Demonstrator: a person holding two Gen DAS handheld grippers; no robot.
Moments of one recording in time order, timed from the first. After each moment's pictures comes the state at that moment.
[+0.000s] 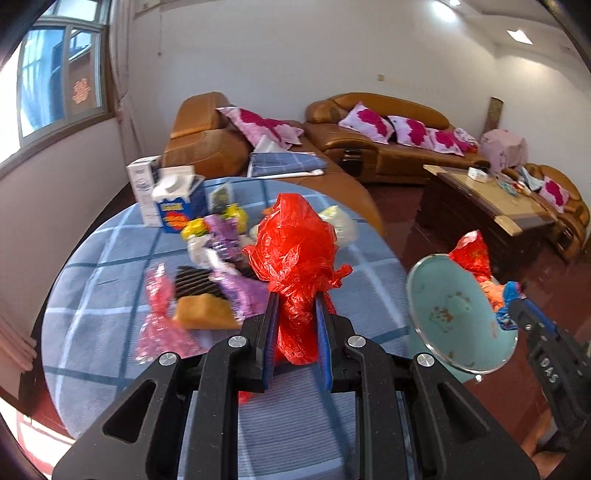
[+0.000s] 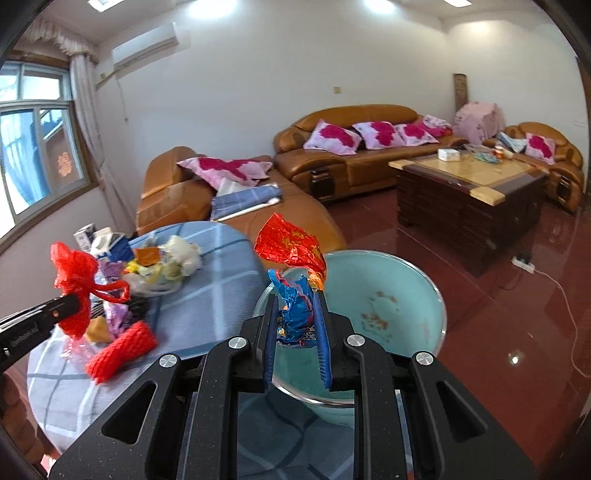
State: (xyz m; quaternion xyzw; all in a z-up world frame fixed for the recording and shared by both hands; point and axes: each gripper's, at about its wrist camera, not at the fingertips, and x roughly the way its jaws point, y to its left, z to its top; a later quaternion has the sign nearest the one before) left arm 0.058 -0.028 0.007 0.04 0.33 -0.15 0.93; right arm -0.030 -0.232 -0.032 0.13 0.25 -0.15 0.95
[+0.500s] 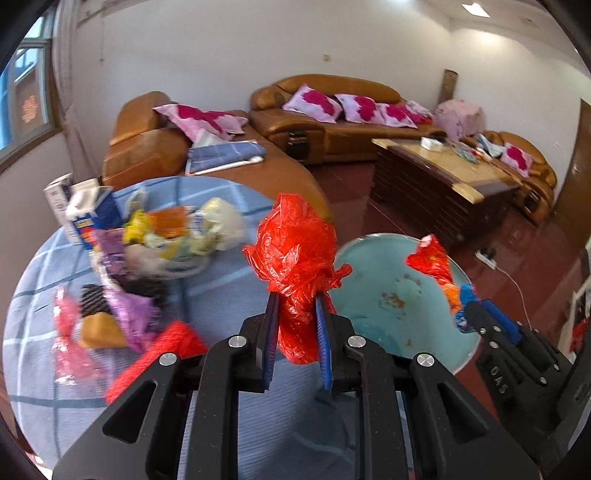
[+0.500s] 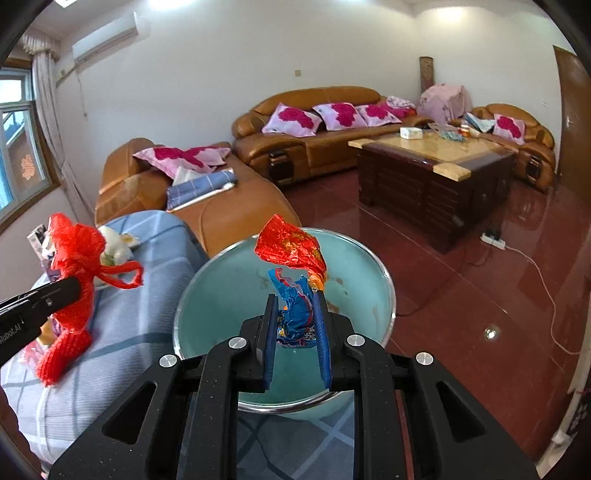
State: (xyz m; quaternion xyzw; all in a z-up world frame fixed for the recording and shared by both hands) left arm 0.065 -0.122 -0.016 0.08 0.35 -0.24 0.90; right arm -0.029 -0.278 -0.062 0.14 0.29 -0.22 0.92
